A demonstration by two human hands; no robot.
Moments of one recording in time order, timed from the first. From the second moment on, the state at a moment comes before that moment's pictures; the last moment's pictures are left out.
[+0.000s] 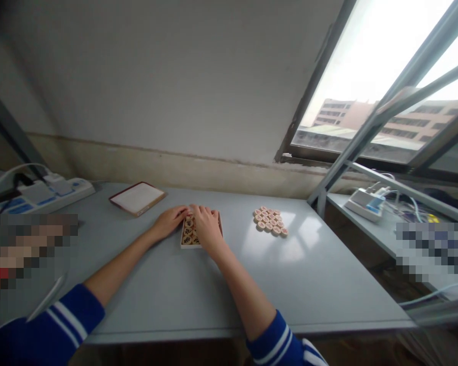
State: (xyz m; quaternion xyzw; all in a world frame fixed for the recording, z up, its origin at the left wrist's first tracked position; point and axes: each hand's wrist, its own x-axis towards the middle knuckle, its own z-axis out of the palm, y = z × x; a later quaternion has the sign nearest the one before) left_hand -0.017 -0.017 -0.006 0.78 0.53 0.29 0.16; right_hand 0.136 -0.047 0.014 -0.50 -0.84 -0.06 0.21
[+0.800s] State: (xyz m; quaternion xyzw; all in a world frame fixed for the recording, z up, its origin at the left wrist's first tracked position) left_hand -0.015 -0.025 -0.003 0.78 0.55 0.26 0.14; right_hand 0.279 0.001 0.004 -0.77 -0.63 -0.08 0.04
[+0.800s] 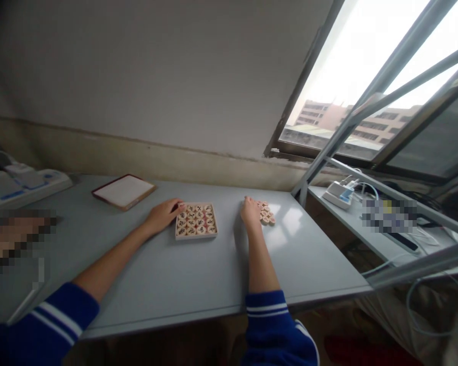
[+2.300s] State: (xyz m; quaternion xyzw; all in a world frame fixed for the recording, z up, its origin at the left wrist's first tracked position) left_hand -0.015 -0.015 -0.006 0.76 0.58 0.25 0.16; right_hand 0.171 -0.019 0.009 -0.54 -0.80 0.06 0.25
